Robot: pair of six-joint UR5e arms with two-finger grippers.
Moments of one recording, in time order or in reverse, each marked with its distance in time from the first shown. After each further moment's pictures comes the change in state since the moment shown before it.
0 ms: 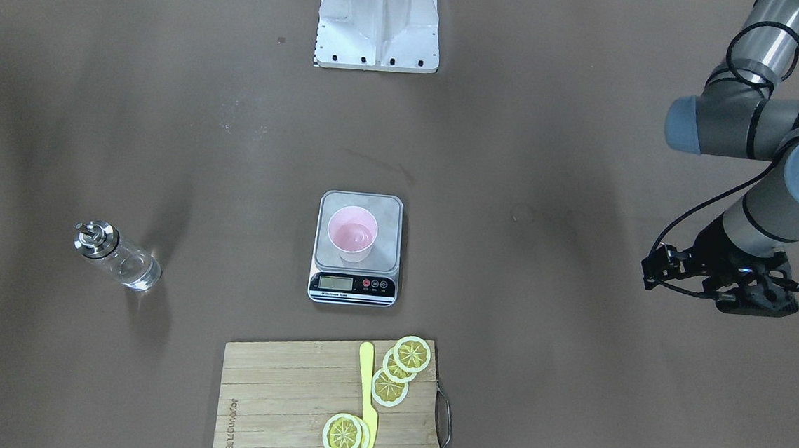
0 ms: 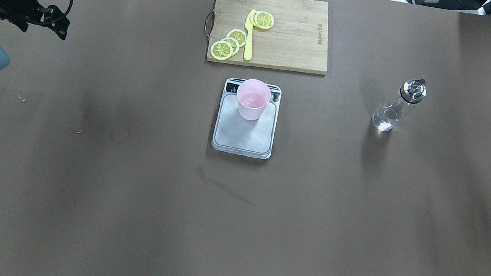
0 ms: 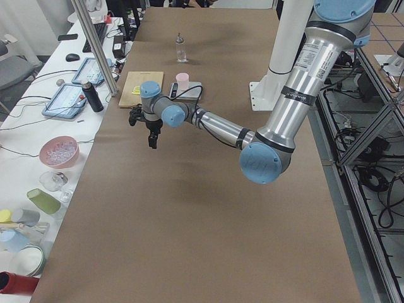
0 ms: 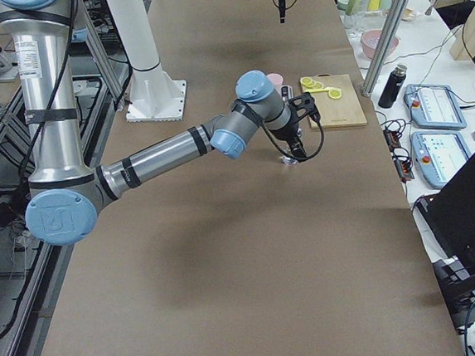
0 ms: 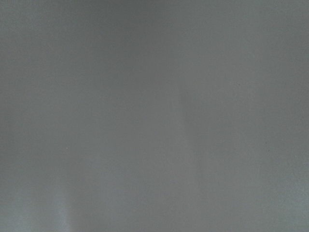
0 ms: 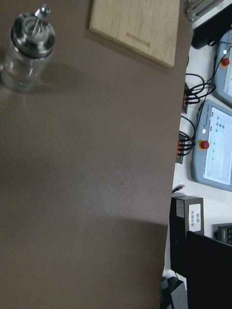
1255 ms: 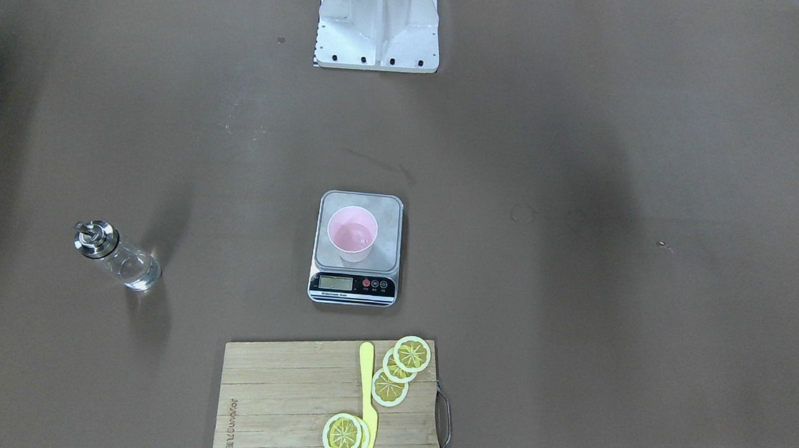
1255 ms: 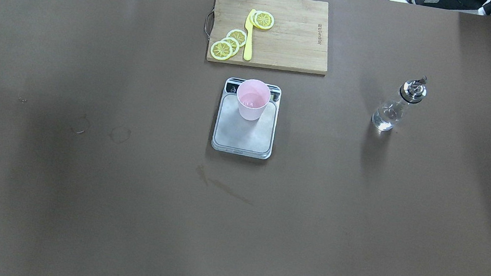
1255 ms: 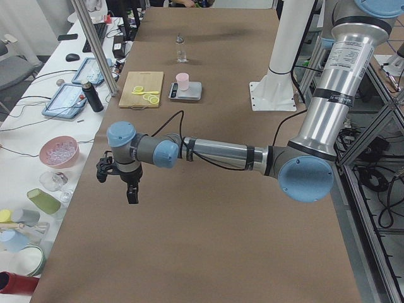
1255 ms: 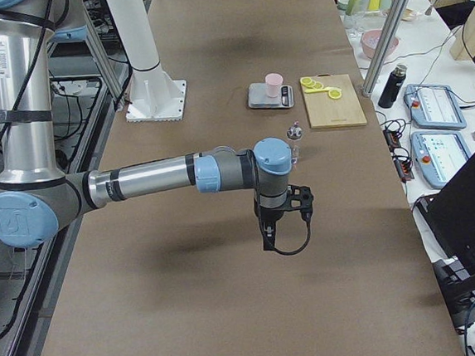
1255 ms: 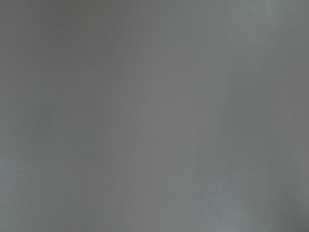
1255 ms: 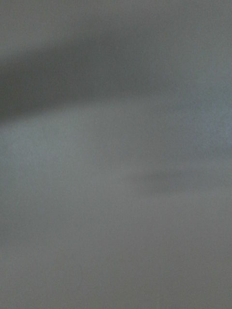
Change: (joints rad) left arm -0.404 0.106 0.135 0.135 -0.111 0.336; right arm 0.158 -0.120 -0.105 -0.517 0.113 -0.259
